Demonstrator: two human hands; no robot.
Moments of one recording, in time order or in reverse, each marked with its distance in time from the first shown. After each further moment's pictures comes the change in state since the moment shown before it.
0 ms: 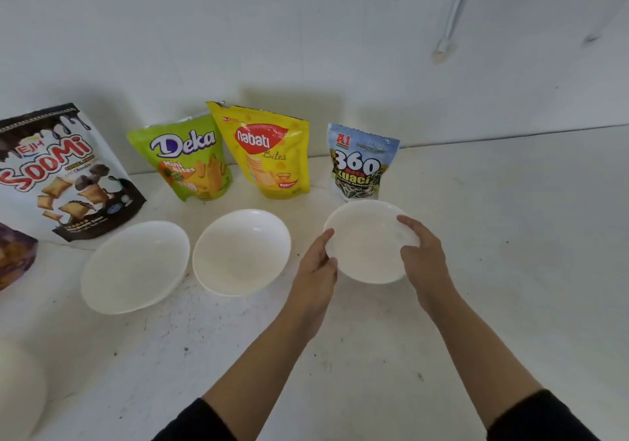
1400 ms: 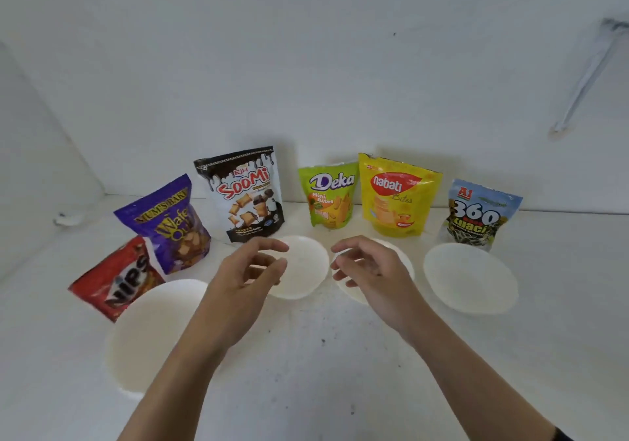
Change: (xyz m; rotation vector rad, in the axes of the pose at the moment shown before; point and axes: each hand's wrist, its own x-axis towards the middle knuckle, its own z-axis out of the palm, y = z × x) left_hand -0.208 0.139 -0.233 0.530 0.385 0.296; right_hand -0.191 -0.100 0.162 -0.007 -0.626 -0.501
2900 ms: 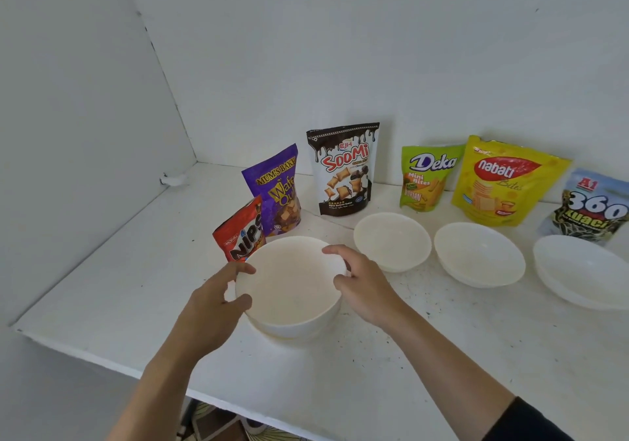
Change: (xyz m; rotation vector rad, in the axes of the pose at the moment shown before) left_hand -0.049 -0.160 -0.171 0.226 0.104 -0.191; right_hand -0.006 -0.004 0.202 -0.339 -0.266 0.116
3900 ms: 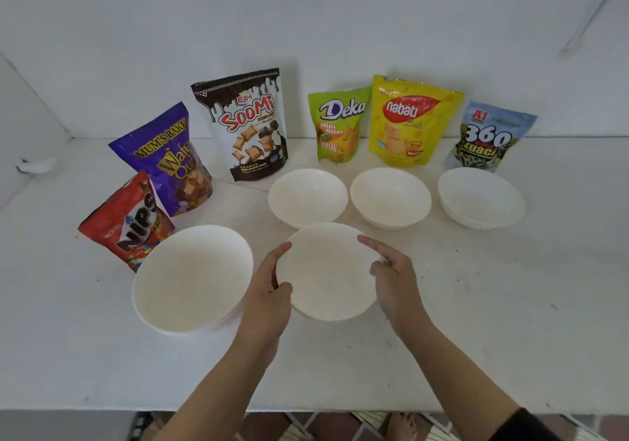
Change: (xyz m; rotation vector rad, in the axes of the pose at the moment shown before) left_hand -0.015 0.063 0.179 -0.559 -0.239 -0.103; right_hand -0.070 0.125 -0.060 0.452 0.560 0.263
